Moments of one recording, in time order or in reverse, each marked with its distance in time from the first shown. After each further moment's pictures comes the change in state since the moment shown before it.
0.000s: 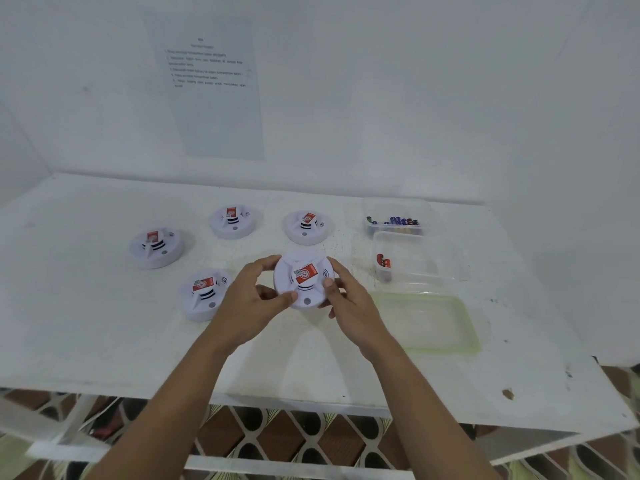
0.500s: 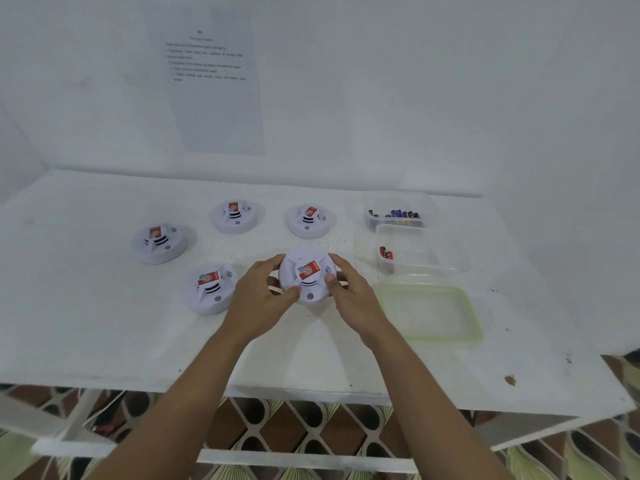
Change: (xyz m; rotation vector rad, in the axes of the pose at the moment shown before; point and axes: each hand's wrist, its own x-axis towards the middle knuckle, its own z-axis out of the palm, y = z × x) left_hand 0.002 -0.006 0.008 0.160 0.077 0.060; right_hand 0.005 0.001 0.007 -0.021 0.032 0.075
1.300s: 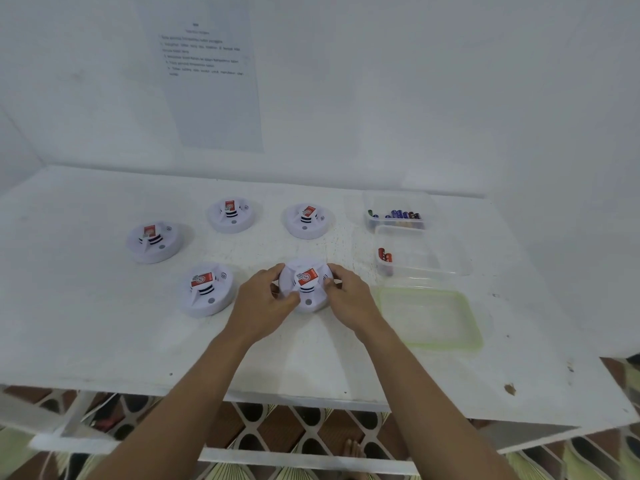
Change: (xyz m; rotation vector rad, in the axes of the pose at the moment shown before) left_hand 0.008 -0.007 0.016 0.150 -0.033 0.000; right_hand 0.028 0.016 -0.001 -0.199 0.014 0.003
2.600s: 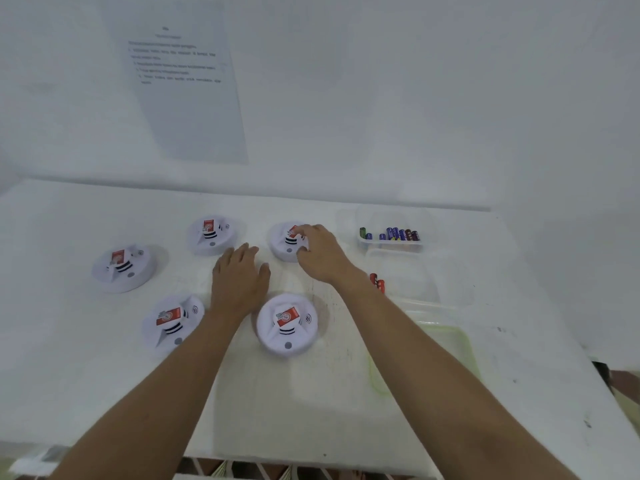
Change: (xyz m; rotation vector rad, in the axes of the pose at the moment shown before) left_hand 0.113 -0.028 0.017 0.531 0.119 -0.096; right_hand 0.130 -0.040 -0.023 -0.349 -0.155 -0.136
